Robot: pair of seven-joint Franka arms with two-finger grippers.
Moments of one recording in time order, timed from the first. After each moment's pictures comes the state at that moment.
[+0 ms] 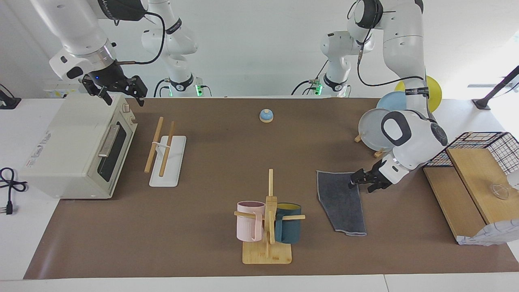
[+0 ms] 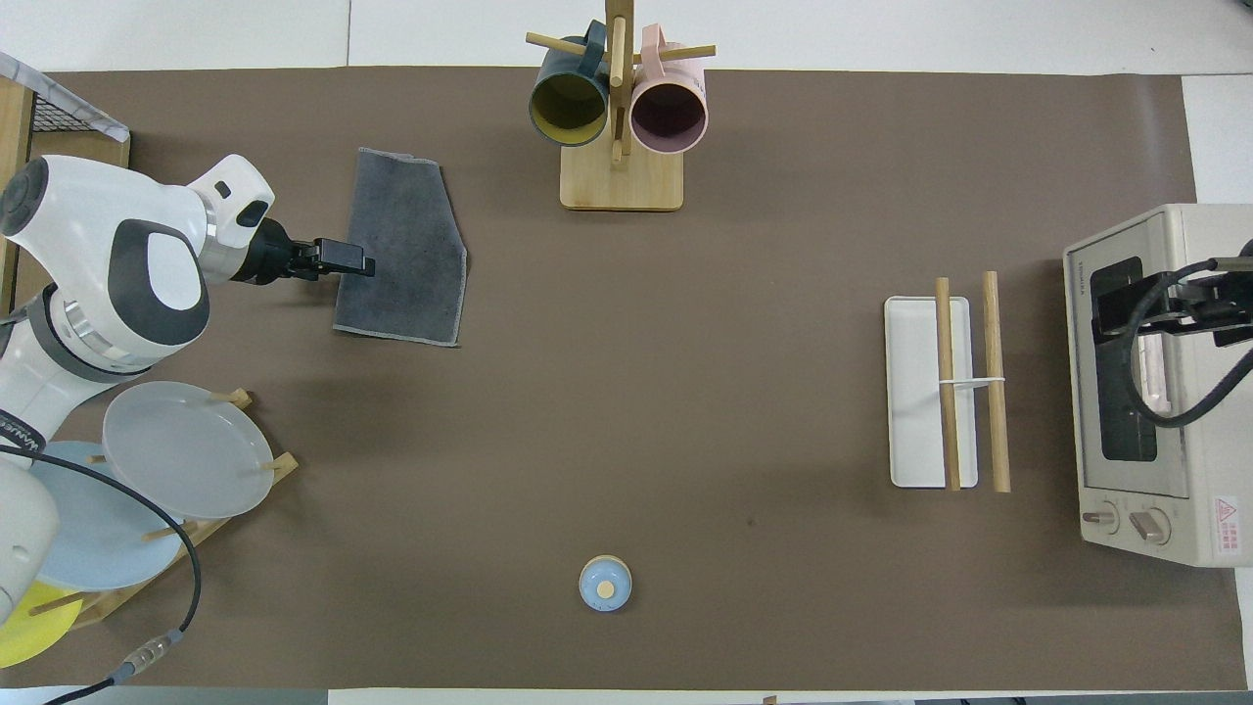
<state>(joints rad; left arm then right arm) 0.01 0.43 -0.09 -1.83 -0.46 2.26 0.34 -0.06 -0.03 0.05 -1.58 -0.02 1.45 0.04</state>
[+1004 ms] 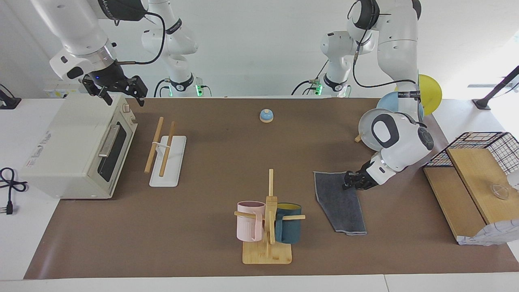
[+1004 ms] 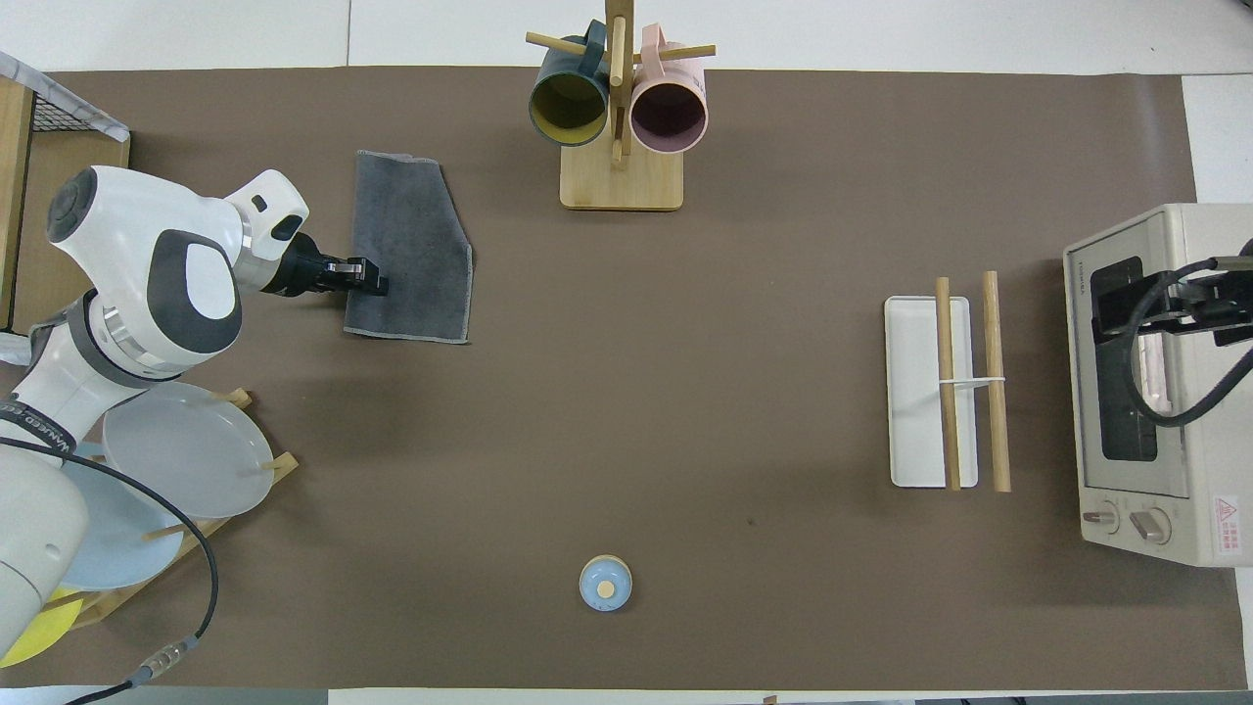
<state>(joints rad) -0.02 0.44 -0.09 -1.86 -0.47 2.26 0.34 -0.06 -0.03 0.05 -1.58 -0.02 1.45 0.04</state>
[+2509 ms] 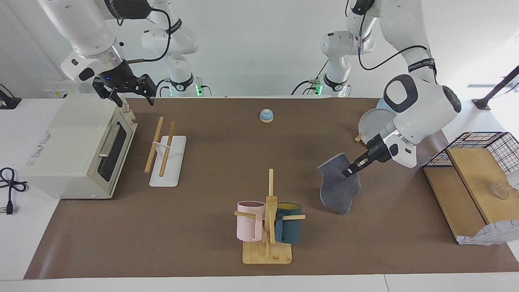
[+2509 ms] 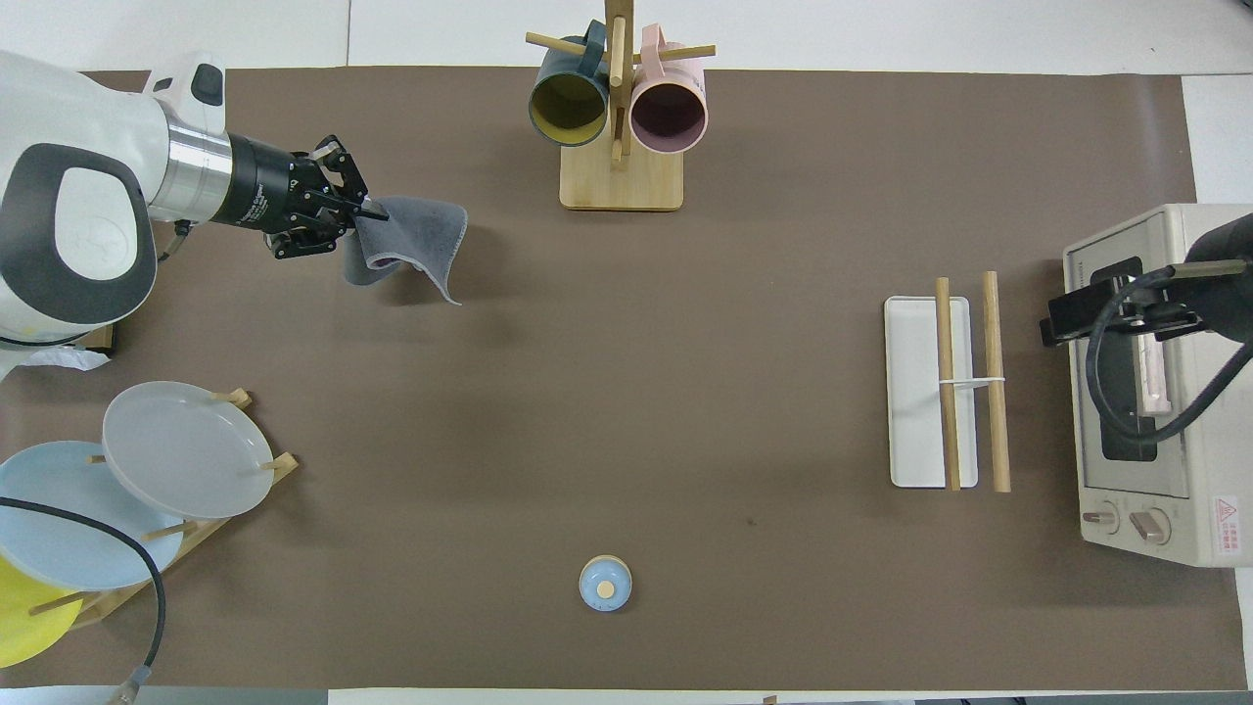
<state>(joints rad) -0.01 0.27 -0.19 -1.64 -0.48 2.03 -0.72 -0.04 -0.03 0.07 -1.60 0.10 1.49 0.01</state>
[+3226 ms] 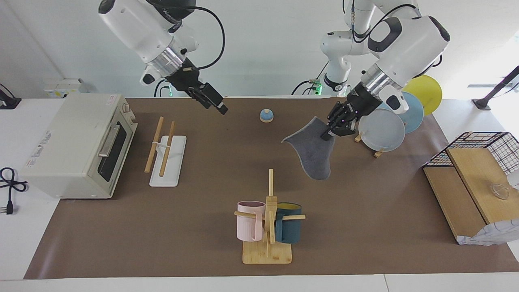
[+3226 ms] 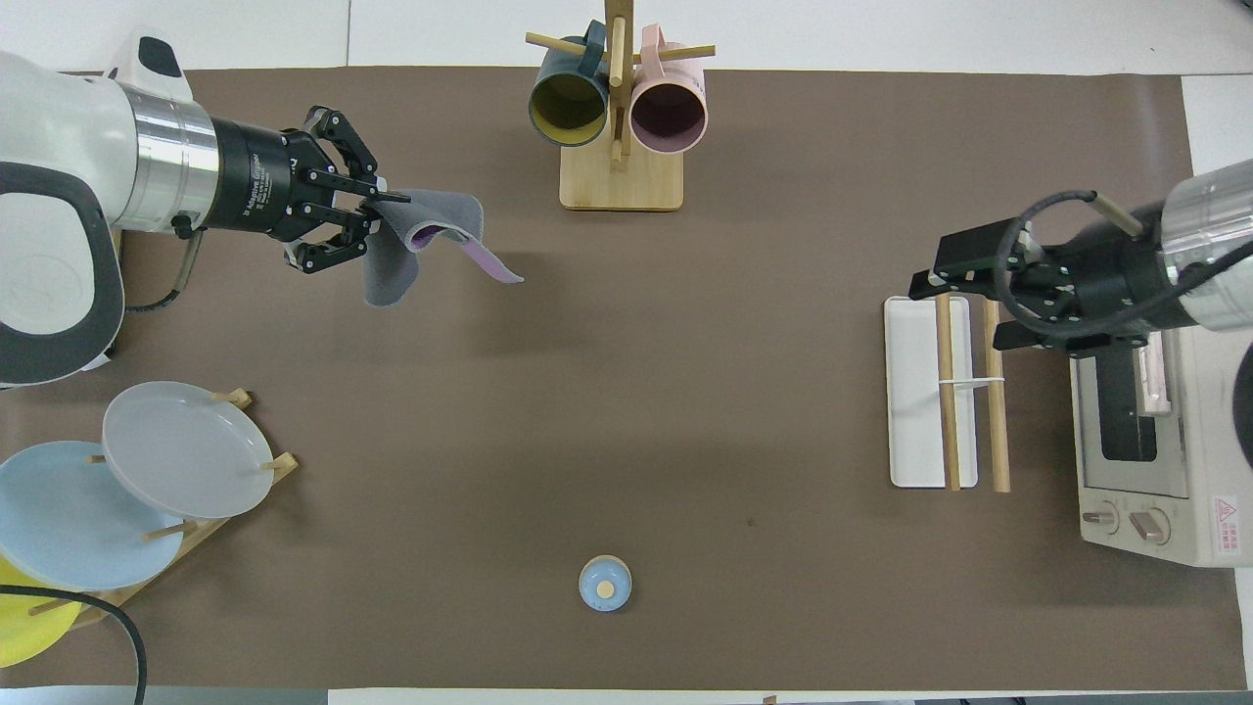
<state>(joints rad) -0.10 0.07 -0.25 -1.65 -0.54 2.02 -1.60 0.22 -0.06 0.07 -1.79 0.60 2.00 1.02</state>
